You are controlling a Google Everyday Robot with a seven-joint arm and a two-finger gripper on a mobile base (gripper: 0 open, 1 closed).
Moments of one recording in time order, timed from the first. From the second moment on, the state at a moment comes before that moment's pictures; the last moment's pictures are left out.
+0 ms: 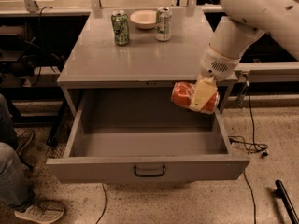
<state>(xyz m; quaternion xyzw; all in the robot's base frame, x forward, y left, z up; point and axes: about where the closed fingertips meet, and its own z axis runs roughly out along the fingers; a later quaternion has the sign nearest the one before) 0.547 -0.145 0.846 -0.58 0.81 0.09 0.08</state>
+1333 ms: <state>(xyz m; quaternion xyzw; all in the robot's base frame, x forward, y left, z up) 0.593 -0.043 0.717 -0.54 0.80 0.18 0.19</state>
